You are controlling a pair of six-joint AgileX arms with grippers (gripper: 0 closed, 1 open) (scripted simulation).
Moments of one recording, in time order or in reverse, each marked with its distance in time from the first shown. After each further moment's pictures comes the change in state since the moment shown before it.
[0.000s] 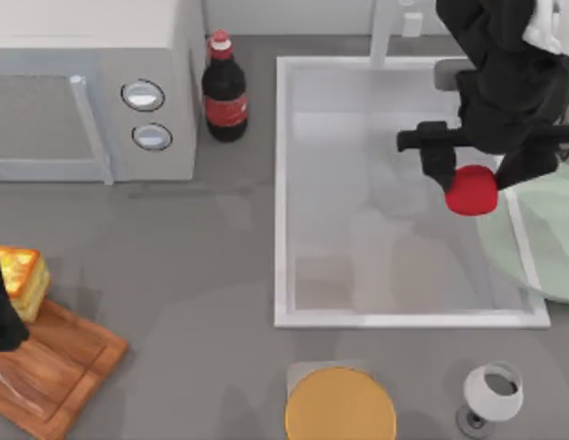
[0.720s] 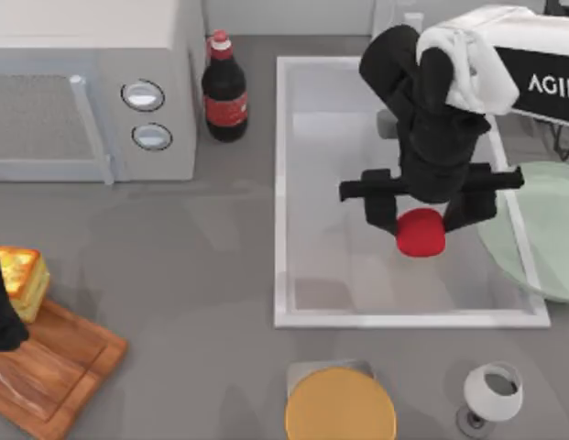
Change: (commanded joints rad) left arm 0.000 0.000 0.000 0.000 0.000 0.000; right arm 0.149 0.053 -0.083 0.101 0.033 0.138
